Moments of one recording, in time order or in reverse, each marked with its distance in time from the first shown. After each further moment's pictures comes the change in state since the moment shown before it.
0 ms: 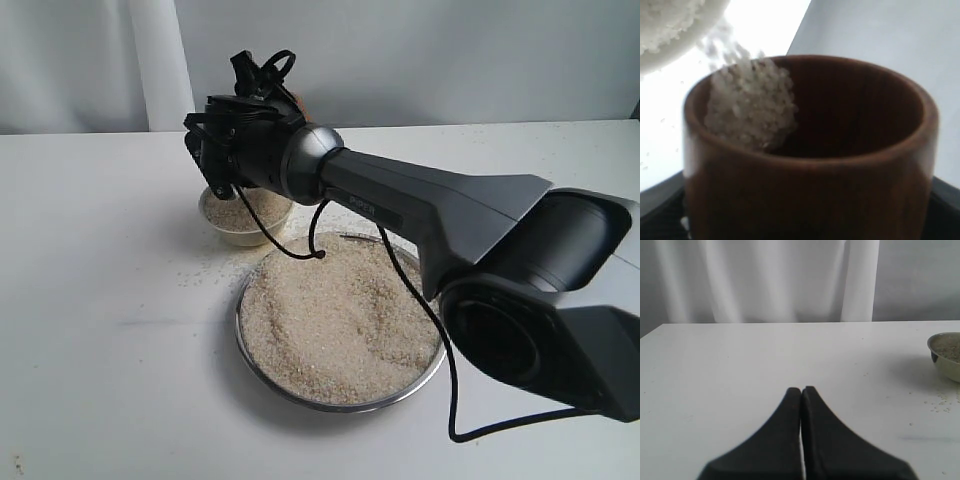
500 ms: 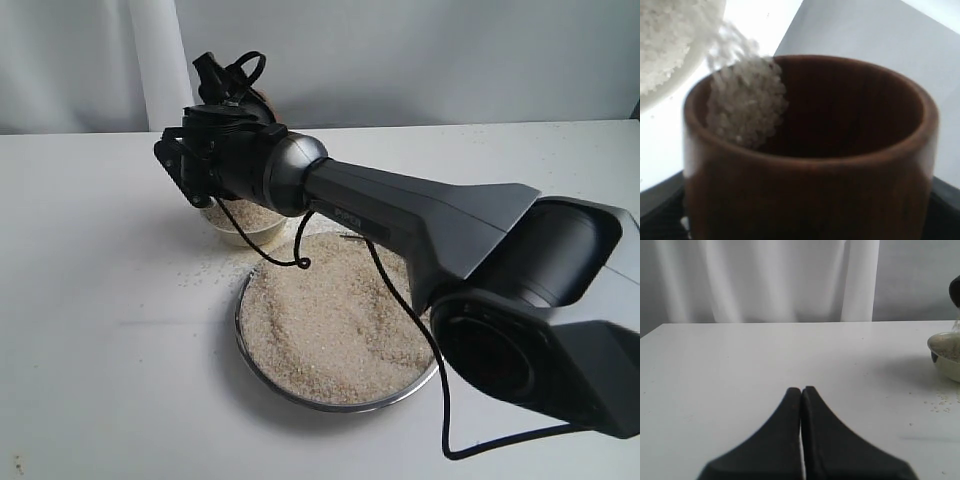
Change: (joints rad) left arm 0.000 0.000 0.000 0.000 0.000 0.000; right arm 0.037 0.000 0.000 -0.039 -0.090 -0.017
